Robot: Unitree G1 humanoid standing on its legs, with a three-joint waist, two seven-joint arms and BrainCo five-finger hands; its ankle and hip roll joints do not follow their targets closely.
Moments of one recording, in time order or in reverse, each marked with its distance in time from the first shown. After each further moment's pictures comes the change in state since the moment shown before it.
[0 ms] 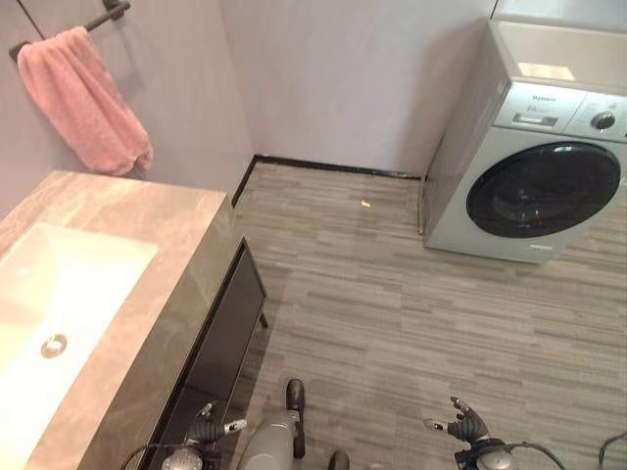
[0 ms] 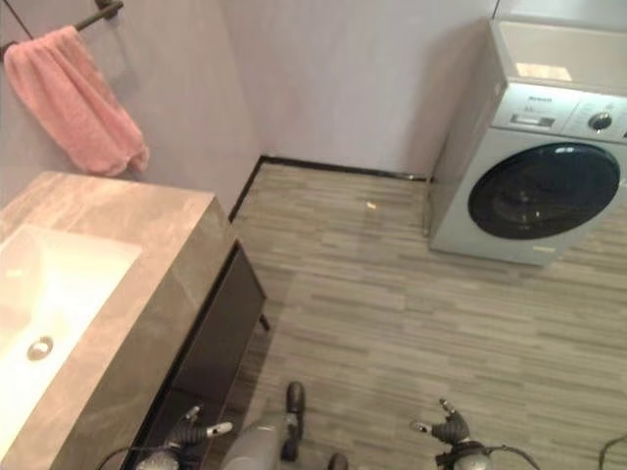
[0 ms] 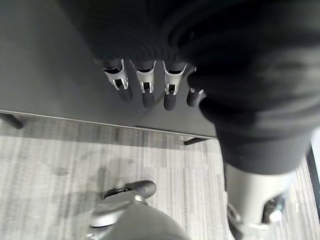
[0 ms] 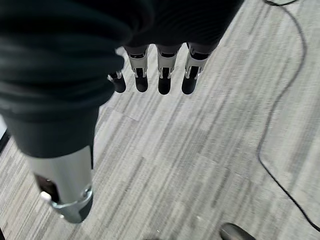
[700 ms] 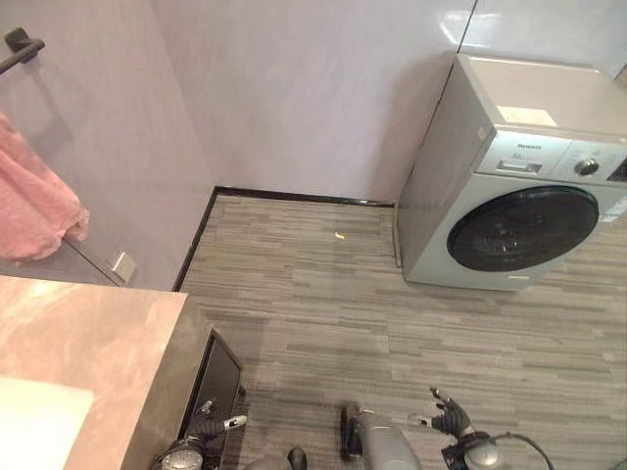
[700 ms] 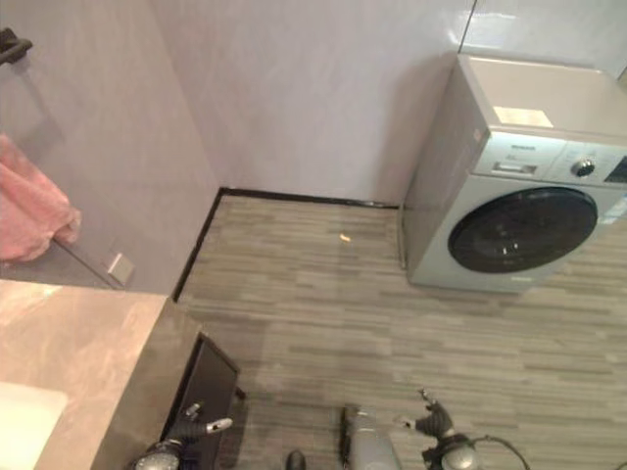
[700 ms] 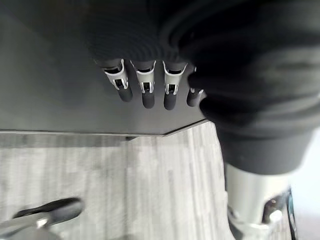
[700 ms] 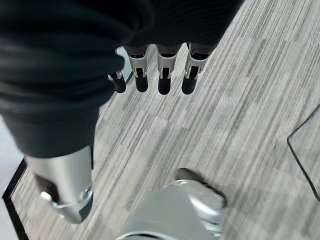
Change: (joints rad) left arm -0.026 0.014 0.006 0.015 0.003 0.001 -0.007; right arm 0.077 0.011 0.014 -0.101 -0.021 0.006 0.041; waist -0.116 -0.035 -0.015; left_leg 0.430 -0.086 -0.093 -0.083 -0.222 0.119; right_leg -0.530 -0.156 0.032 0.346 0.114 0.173
